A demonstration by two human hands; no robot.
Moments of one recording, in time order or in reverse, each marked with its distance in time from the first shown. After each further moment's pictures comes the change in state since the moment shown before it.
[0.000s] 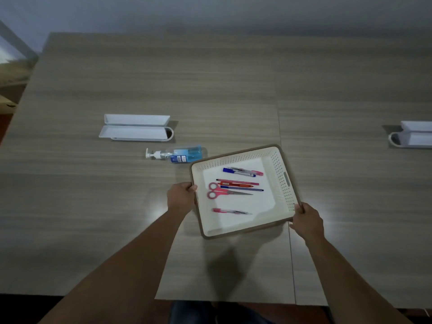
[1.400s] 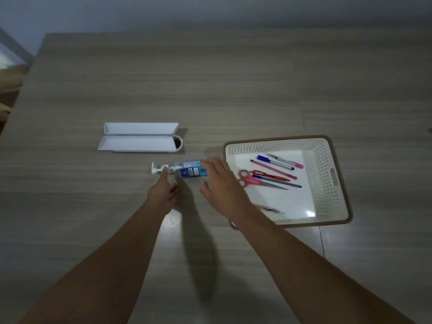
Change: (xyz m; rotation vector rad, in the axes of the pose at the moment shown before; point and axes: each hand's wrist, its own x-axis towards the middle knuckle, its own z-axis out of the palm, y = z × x) left_hand 0.132 -0.015 -0.060 -0.929 0.051 -0.466; right_hand -0.041 -0.247 0.168 -0.284 -0.147 -1.053
